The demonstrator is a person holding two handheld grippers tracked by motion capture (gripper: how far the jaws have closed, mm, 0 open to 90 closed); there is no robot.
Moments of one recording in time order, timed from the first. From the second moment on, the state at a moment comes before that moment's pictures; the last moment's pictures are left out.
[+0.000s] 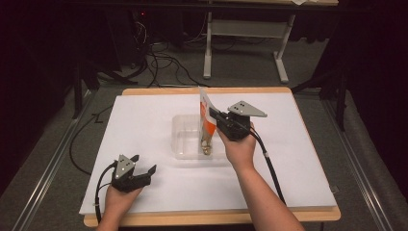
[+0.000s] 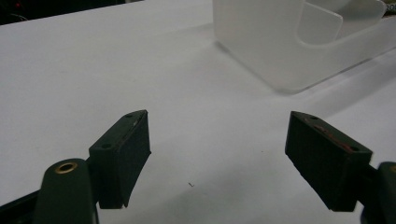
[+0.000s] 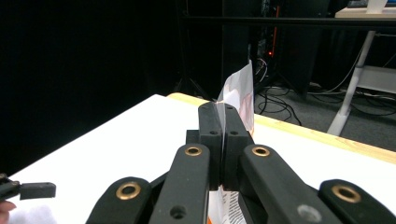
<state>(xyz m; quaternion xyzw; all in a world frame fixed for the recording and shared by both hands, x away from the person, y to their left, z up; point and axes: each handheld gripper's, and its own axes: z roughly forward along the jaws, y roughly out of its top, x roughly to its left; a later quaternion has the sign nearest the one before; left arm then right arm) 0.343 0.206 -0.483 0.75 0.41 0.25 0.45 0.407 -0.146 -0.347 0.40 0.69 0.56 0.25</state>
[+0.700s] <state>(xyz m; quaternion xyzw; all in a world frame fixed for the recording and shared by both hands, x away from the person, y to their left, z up) 0.343 0.205 -0.483 0.75 0.41 0.25 0.45 0.401 -0.146 -0.365 0.41 0.70 0.54 0.24</state>
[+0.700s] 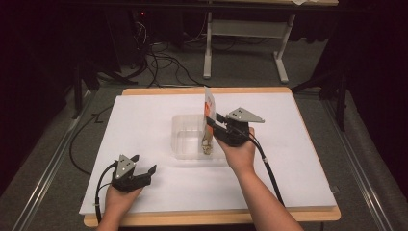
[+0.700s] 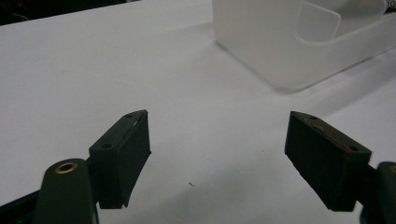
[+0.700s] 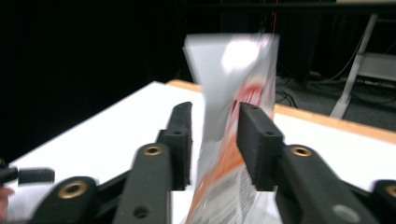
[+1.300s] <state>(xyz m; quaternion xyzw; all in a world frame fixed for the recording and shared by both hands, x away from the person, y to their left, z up) 0.341 0.207 -0.483 0.75 0.40 0.25 0.46 0.419 -0.125 -0.392 0.46 0.72 0.46 0.25</state>
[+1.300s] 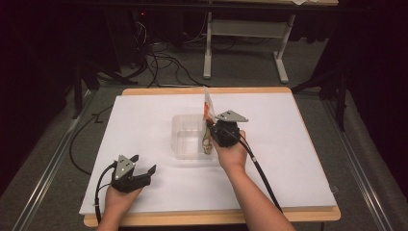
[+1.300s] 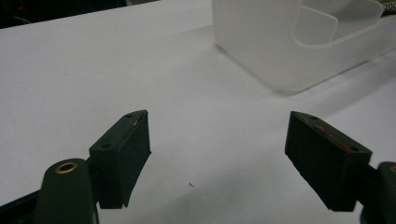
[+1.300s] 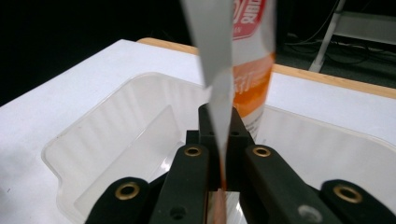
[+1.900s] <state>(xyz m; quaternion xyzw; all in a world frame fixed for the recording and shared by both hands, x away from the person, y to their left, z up) 0.341 0.207 -0.483 0.75 0.40 0.25 0.46 0.397 -0.106 -0.405 0.41 0.67 0.52 0.35</state>
